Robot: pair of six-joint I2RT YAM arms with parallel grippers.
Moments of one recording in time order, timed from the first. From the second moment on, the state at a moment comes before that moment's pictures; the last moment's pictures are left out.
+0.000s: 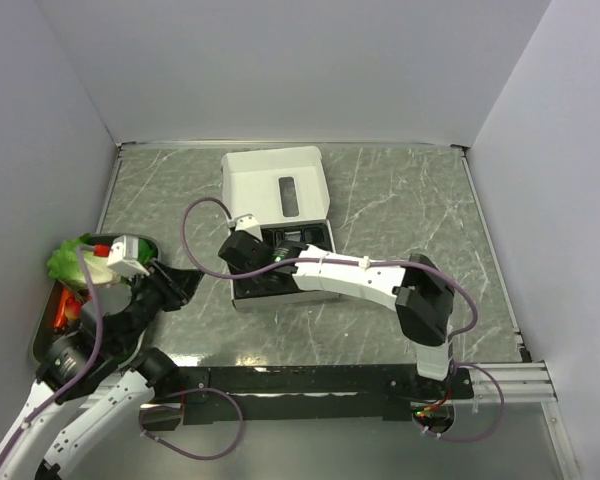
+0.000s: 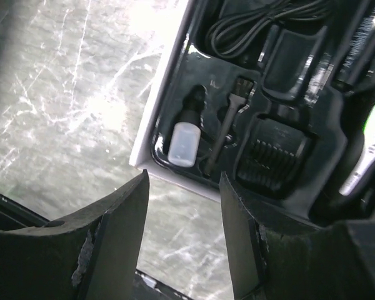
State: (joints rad) left arm -0.66 0.33 0.79 -0.72 -0.26 -0.81; right arm 1.15 1.87 1.54 -0.61 0.33 0.62
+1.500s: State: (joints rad) left arm -0.66 0.24 0.76 -0.72 -0.27 -0.81; right arm 1.14 2.07 1.69 -0.69 0.30 0.63
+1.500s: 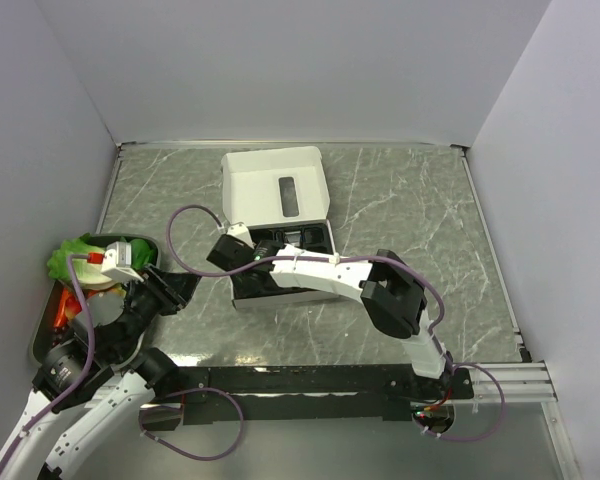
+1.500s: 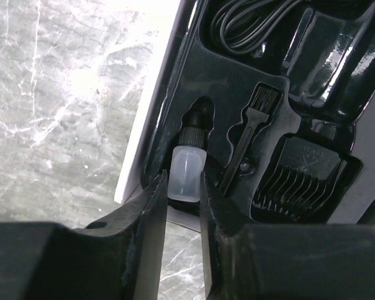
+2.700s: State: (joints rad) left arm -0.66 0.24 0.75 -0.71 -0.25 -0.80; right arm 1.19 2.03 1.60 -0.56 0.52 0.72
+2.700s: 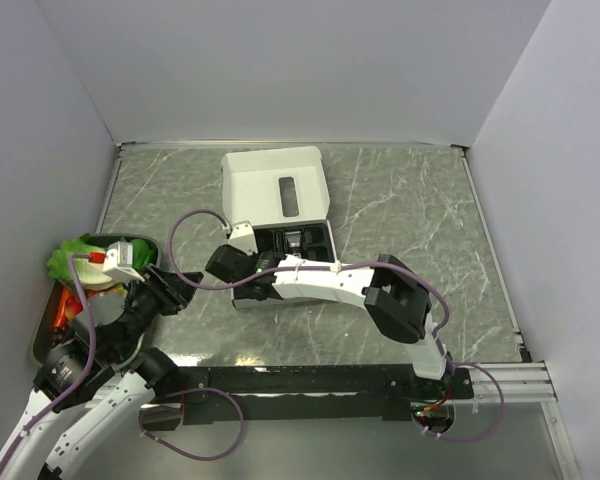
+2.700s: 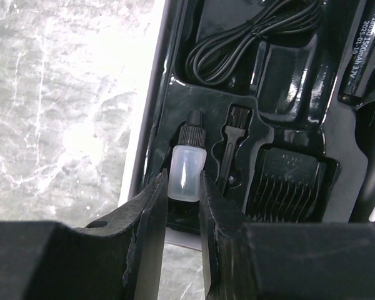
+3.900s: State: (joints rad) left arm -0.66 0.24 0.75 -0.73 -0.26 -0.80; right arm 1.21 2.06 1.63 -0.61 0.51 0.78
